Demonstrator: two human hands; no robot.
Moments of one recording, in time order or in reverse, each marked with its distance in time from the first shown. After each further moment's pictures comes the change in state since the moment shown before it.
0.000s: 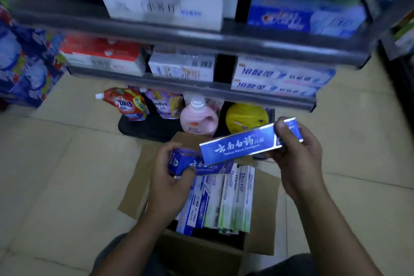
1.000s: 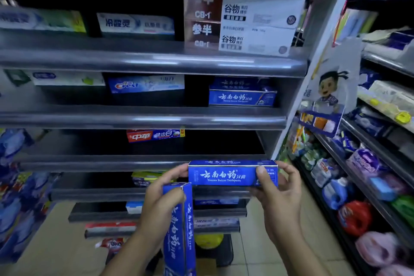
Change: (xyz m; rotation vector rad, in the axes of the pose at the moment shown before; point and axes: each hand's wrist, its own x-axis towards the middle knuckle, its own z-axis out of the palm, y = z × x) left_hand 0.085 0.564 -0.070 -0.368 -0.406 0.059; right_hand -0.094 -0.497 0.096 0.201 0.224 -0.359
